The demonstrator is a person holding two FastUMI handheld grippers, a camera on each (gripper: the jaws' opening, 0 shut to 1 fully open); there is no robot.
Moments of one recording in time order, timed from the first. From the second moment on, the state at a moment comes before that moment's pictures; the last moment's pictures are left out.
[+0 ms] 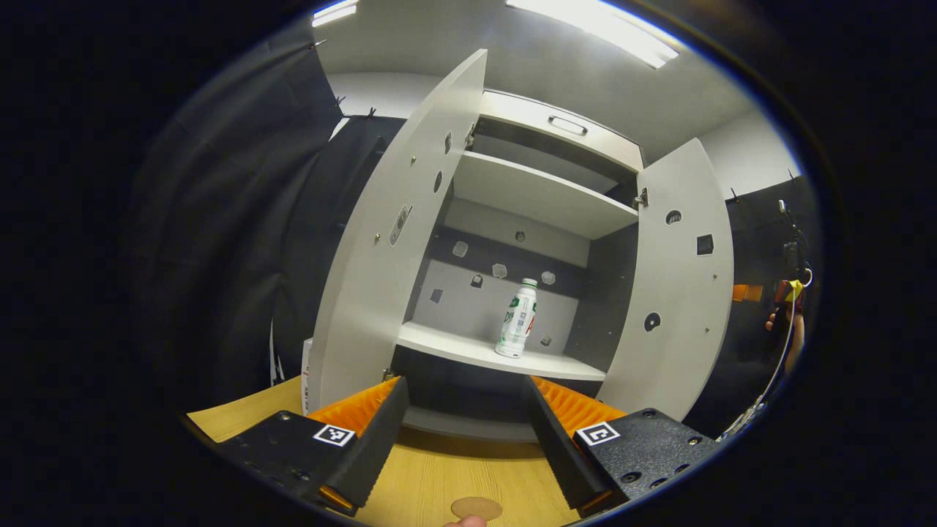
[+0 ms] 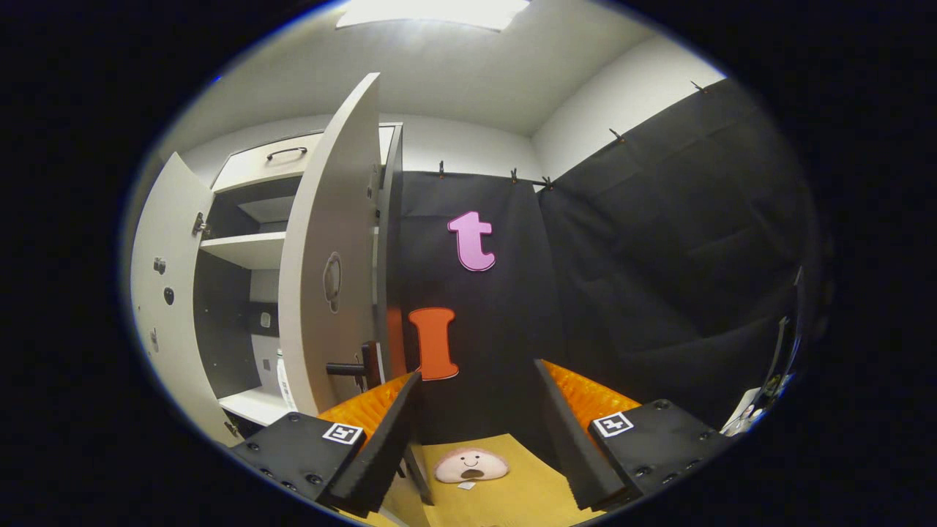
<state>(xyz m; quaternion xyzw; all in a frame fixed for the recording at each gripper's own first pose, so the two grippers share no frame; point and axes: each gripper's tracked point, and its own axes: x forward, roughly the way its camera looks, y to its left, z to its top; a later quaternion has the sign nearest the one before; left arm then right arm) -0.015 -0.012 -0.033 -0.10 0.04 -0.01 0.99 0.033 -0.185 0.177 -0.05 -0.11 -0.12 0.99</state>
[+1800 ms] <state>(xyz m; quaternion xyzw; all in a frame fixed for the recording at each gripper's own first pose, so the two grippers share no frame) -0.029 0.034 -0.029 -0.10 0.03 0.06 0.99 0.085 0.010 0.125 -0.01 -0.04 0.11 0.99</state>
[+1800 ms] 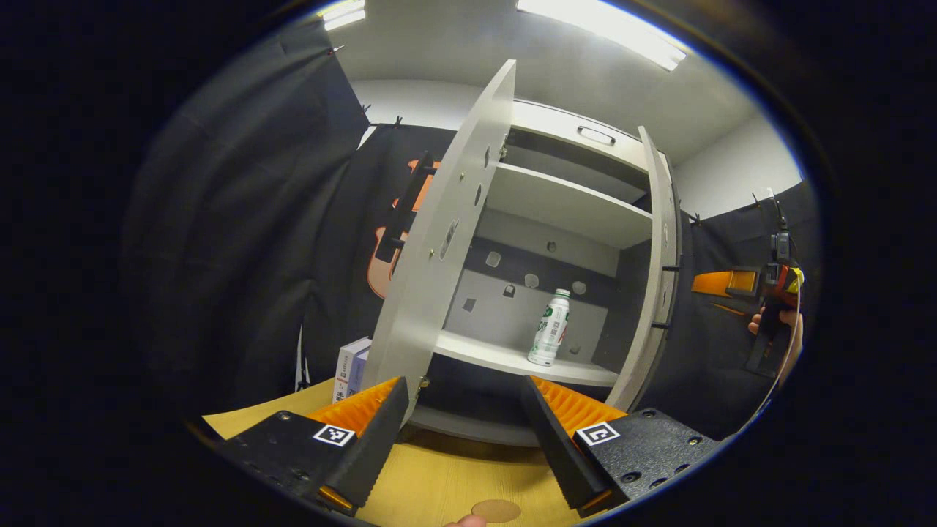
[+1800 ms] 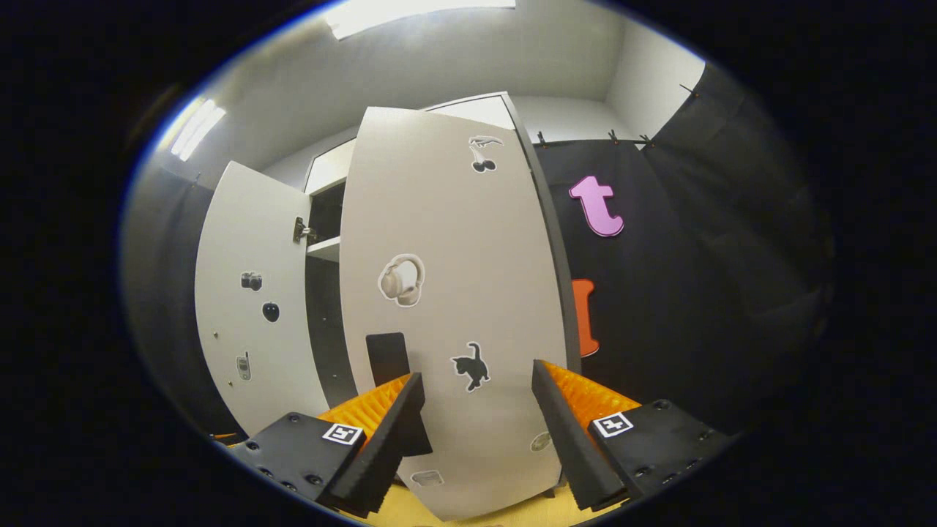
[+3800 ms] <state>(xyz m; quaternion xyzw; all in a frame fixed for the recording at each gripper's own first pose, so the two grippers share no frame) -0.020 0.219 0.062 -0.10 -0.06 0.25 0.96 0.073 0.042 0.100 -0.08 -0.02 0.08 0.99</state>
